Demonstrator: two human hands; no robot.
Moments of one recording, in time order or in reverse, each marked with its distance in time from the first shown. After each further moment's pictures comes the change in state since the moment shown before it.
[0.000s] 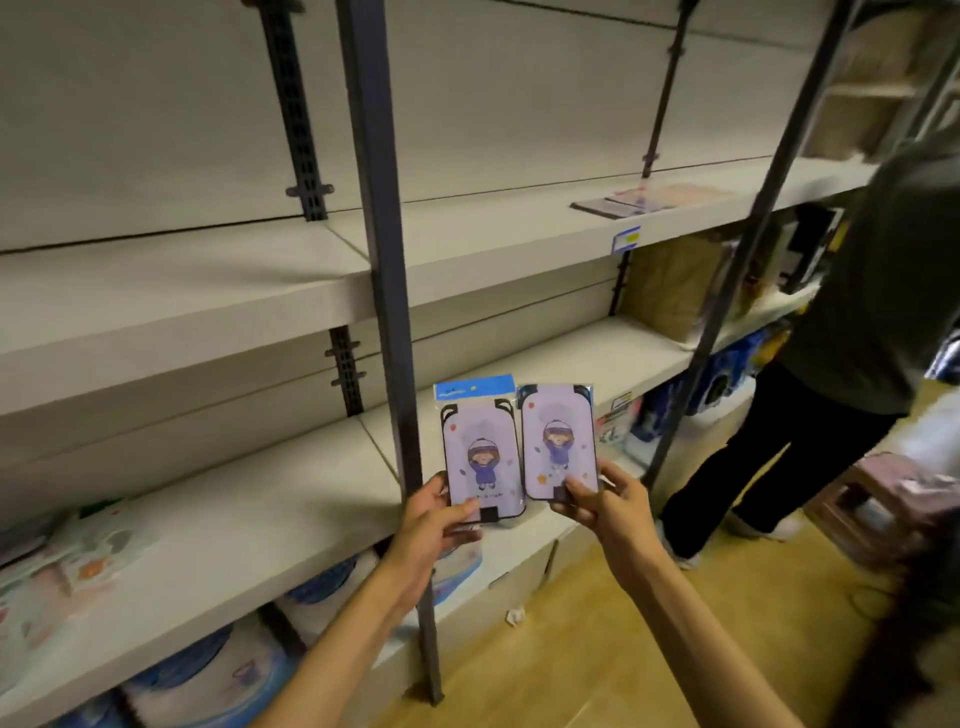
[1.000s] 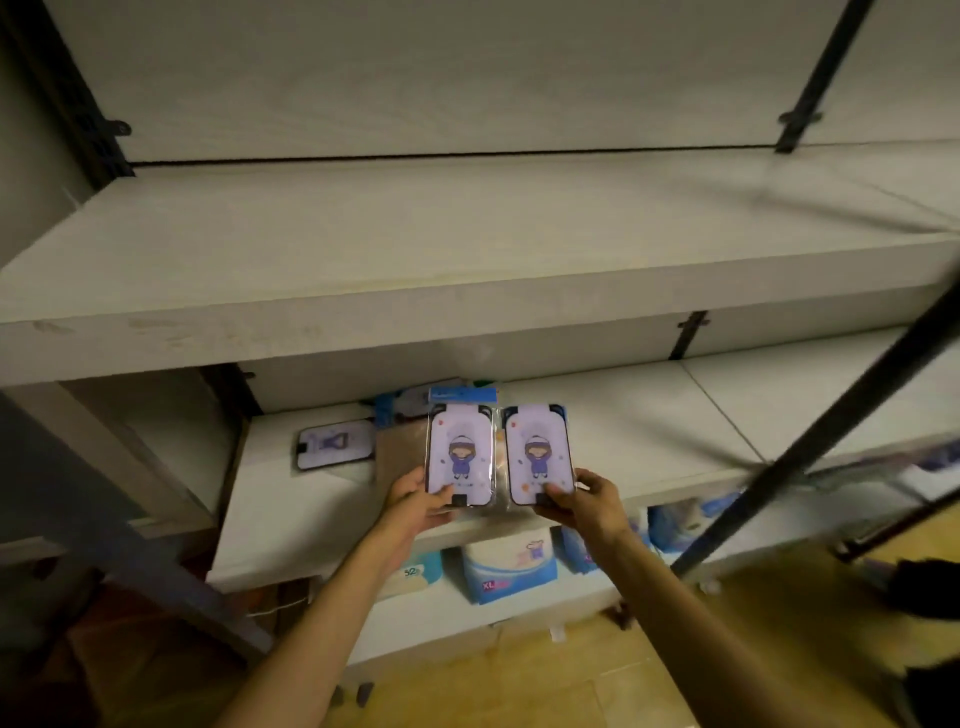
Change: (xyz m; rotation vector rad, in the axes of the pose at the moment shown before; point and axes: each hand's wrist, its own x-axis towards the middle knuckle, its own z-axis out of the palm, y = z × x) left_hand -0.173 -0.020 -0.540 -0.146 0.456 -0.150; right_hand -0.151 0.262 0.452 -0.216 -0.344 0.386
